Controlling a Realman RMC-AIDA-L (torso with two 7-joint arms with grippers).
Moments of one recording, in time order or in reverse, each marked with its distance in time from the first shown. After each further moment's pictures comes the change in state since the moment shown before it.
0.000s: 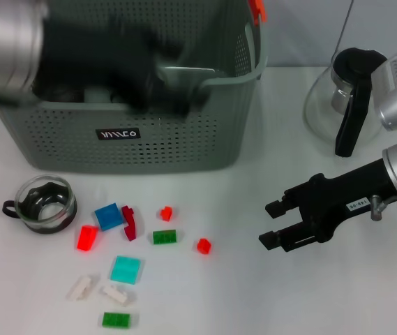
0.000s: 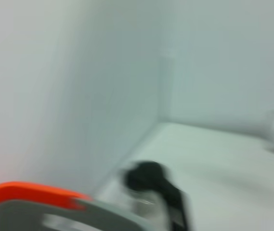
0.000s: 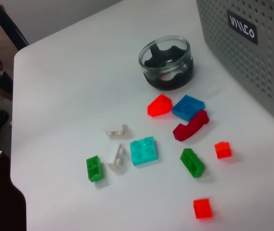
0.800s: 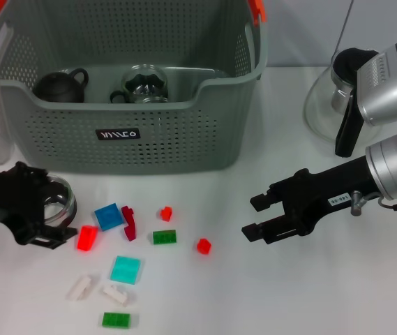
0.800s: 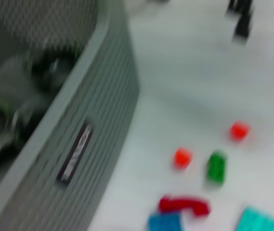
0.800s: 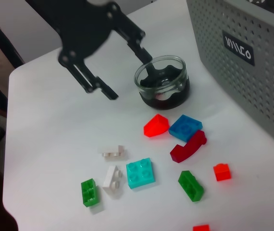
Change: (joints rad) left arm 0.204 -0.010 0.052 -0.112 0.429 -0.002 0.356; right arm 0.017 0.031 0.022 0.028 0.002 0.046 -0.002
